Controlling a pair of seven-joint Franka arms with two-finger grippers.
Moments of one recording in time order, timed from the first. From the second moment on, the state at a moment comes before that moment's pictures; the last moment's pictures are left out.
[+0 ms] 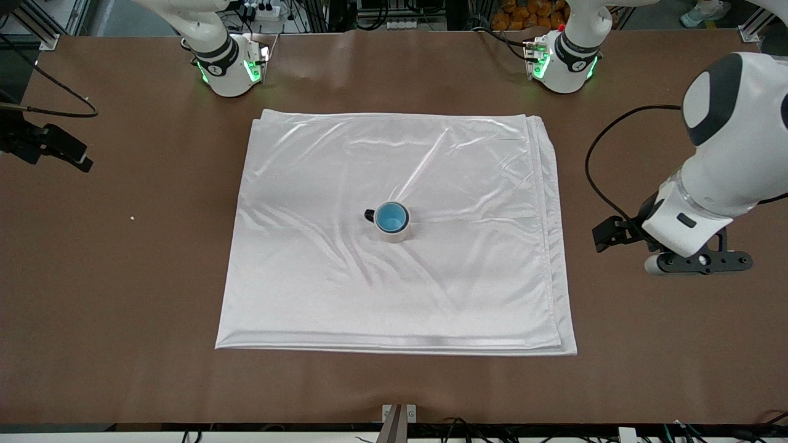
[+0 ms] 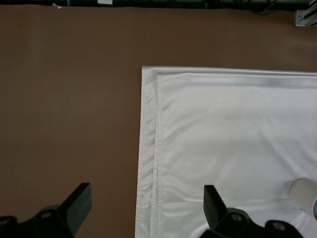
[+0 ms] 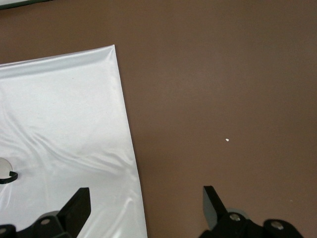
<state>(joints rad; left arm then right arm) -0.08 0.33 -0.14 -1.36 0.05 1.77 -0.21 -0.10 -0.06 0.07 -1.62 0.00 1.62 0.14</state>
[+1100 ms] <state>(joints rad) -0.01 0.25 -0.07 -1.46 0.04 1.76 -0.06 -0.10 -0.06 0.07 -1.62 0.00 1.63 0.14</state>
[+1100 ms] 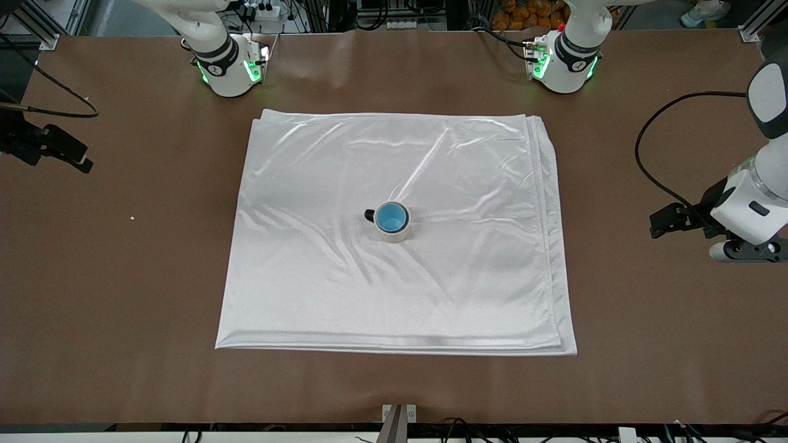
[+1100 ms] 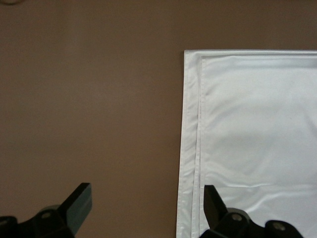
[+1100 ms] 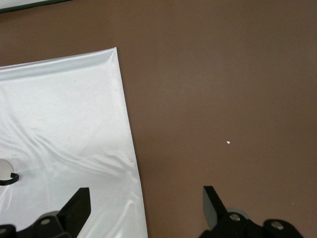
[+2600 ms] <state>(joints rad) 0.00 0.20 -0.07 -1.47 0.04 1.74 -0.06 -0.08 -0.06 0.08 -1.61 0.00 1.63 0.14</state>
